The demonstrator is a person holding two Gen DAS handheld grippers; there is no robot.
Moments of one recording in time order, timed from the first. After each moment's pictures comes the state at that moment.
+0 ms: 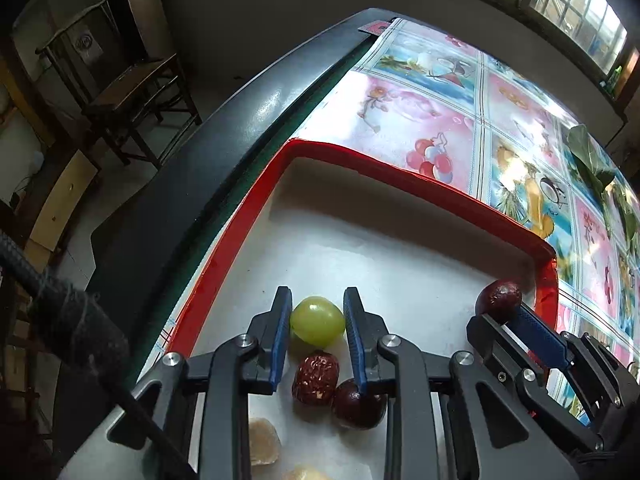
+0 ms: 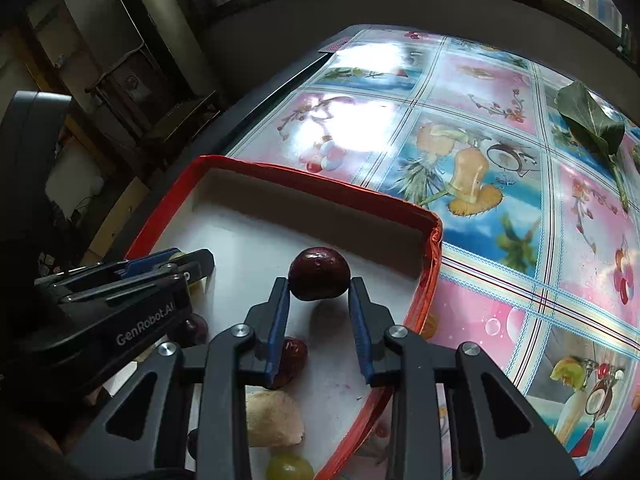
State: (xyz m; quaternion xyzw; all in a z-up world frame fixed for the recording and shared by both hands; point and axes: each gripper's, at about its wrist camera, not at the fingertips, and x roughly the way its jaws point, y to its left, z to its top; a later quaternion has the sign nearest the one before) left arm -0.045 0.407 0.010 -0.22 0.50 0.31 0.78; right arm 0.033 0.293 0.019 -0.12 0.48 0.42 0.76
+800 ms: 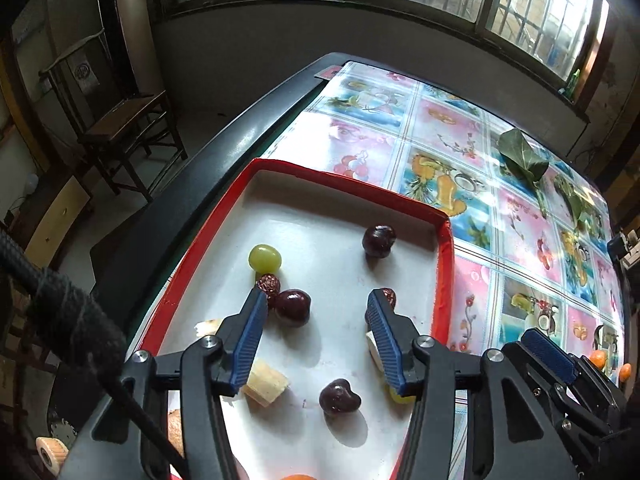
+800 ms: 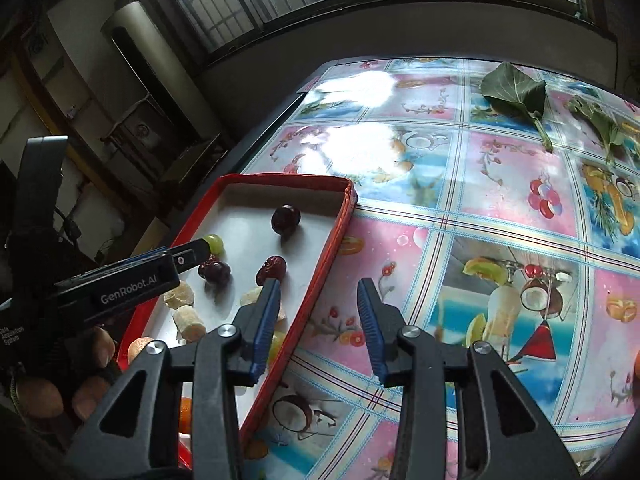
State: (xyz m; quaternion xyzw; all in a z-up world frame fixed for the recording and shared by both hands) left arm -0.079 0.324 0.069 -0.20 0.44 0.28 0.83; right arm 0.007 0.167 0.061 -0.02 0.46 0.42 0.78
